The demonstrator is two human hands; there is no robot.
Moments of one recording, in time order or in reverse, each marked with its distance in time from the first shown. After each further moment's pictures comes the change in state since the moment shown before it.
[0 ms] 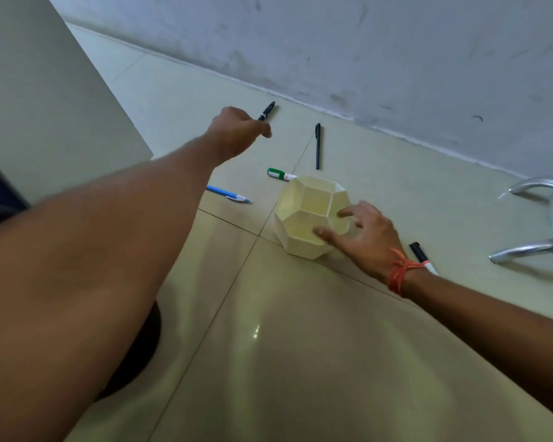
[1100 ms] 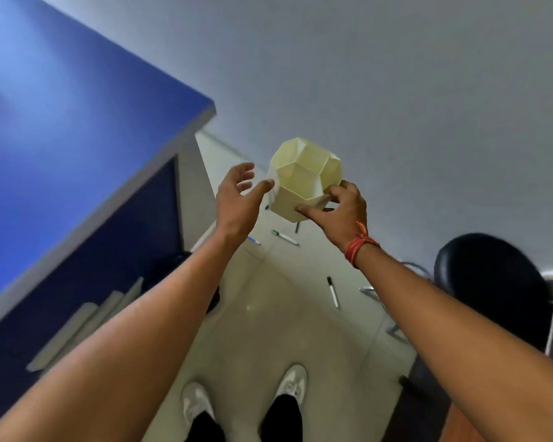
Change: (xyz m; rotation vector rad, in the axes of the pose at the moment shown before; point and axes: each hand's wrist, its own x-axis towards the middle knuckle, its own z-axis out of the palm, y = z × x) left_hand -0.356 0.399 -0.289 -0.522 0.350 -0.024; right_hand -0.073 -0.451 -0.420 0.131 0.068 -0.067
